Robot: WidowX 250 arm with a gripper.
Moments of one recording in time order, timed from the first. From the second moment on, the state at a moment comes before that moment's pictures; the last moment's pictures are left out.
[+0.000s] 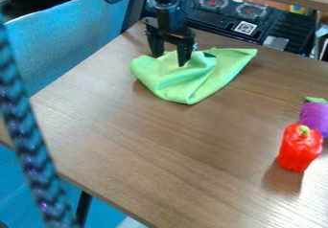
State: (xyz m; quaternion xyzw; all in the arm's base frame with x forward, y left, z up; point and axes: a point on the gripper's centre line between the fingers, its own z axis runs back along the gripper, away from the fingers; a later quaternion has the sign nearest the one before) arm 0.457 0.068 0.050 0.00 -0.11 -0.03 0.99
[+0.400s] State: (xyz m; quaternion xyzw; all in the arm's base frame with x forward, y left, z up) arm 0.447 0.064 0.021 0.01 -0.09 -0.03 1.00
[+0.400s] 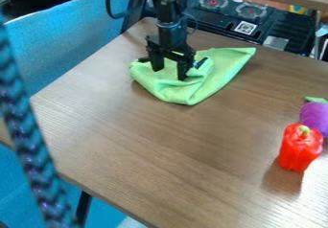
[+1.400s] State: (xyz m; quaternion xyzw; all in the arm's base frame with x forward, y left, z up) arm 0.312 0.078 0.011 0.03 -0.06 -0.10 0.99
